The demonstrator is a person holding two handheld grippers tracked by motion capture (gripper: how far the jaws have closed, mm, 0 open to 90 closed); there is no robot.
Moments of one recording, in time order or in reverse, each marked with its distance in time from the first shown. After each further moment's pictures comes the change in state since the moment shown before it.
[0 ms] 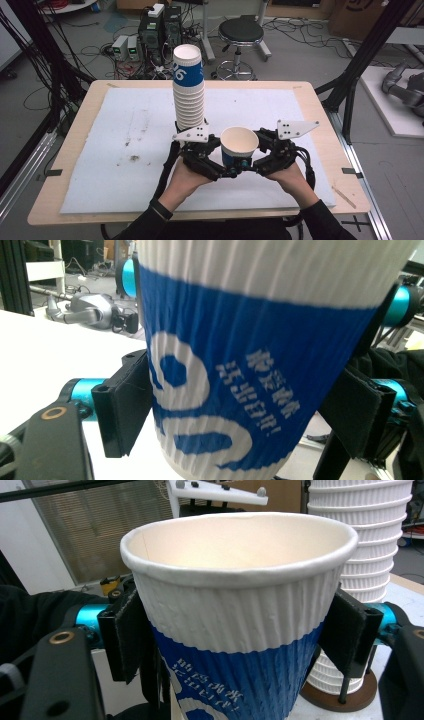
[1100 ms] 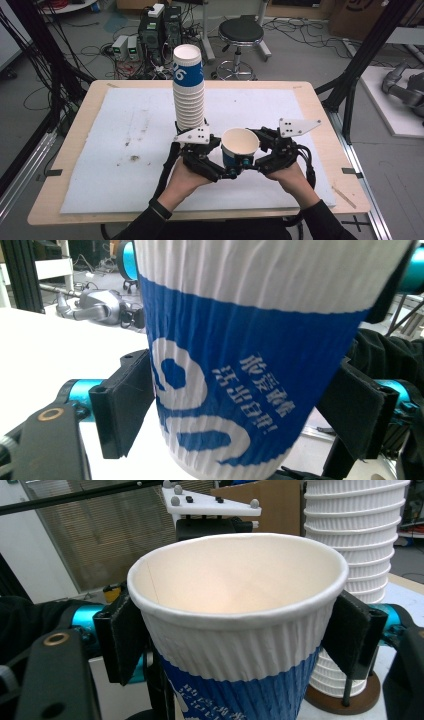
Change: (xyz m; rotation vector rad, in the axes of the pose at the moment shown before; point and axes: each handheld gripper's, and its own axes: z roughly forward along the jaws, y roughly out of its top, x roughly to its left) left arm -0.001 0.000 0.000 0.032 0.025 0.029; right arm -0.001 0.003 -0.003 -0.026 -0.003 0.020
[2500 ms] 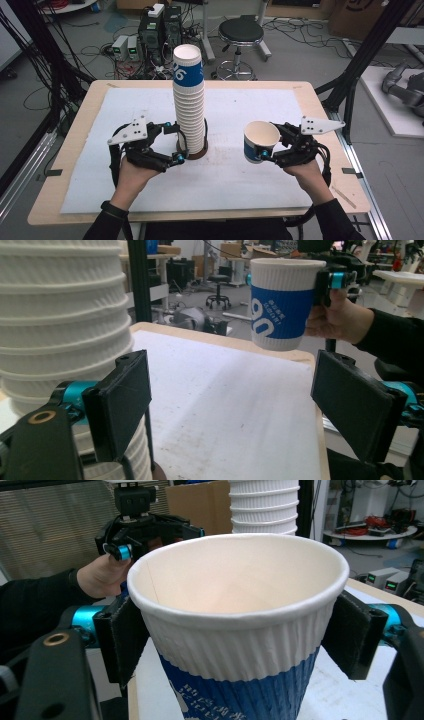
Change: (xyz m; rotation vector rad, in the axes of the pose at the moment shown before) left arm -0.003 -0.001 -0.125 -0.063 0.324 0.101; right arm -0.014 -0.007 -0.046 0.000 -0.180 -0.023
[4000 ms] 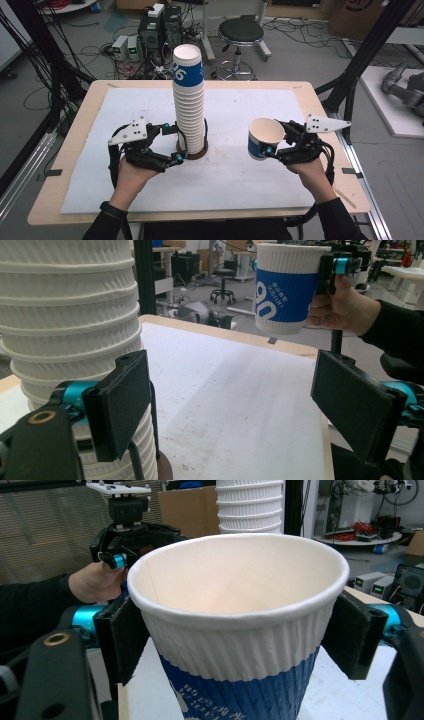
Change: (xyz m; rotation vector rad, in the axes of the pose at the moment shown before) left arm 0.000 -0.005 -0.001 0.028 0.020 -0.009; right arm -0.005 0.002 -0.008 -0.014 -0.027 -0.006
